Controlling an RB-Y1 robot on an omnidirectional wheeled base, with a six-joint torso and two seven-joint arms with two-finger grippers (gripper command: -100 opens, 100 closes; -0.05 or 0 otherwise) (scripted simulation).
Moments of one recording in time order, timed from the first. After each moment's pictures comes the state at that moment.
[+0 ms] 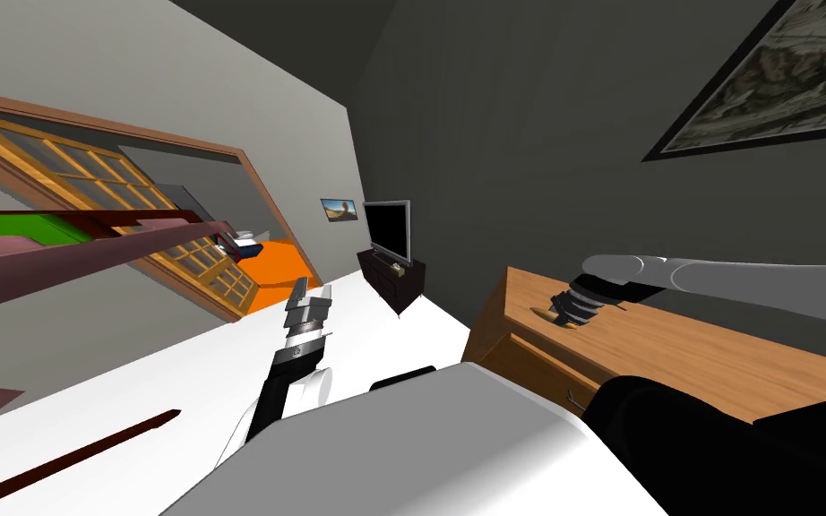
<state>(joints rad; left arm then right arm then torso) 0.46 -0.04 -0.05 -2.22 -0.09 -0.37 0.16 0.88 -1.85 -0.27 -1.15 1.01 -1.13 -0.15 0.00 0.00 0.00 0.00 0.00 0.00</state>
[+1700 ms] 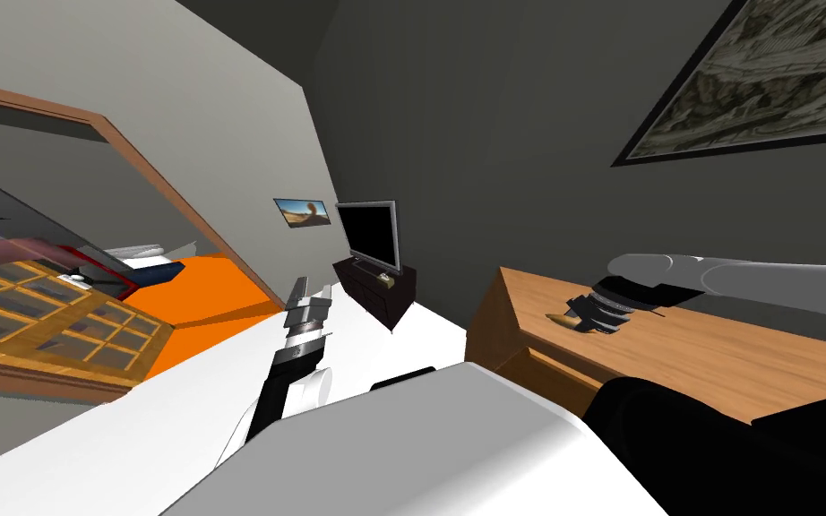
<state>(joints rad) 0.46 -0.04 -0.05 -2.22 -0.09 -0.37 0.16 0.92 -1.86 -0.21 -0.99 0.88 -1.18 0.18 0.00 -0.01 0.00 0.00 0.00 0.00</state>
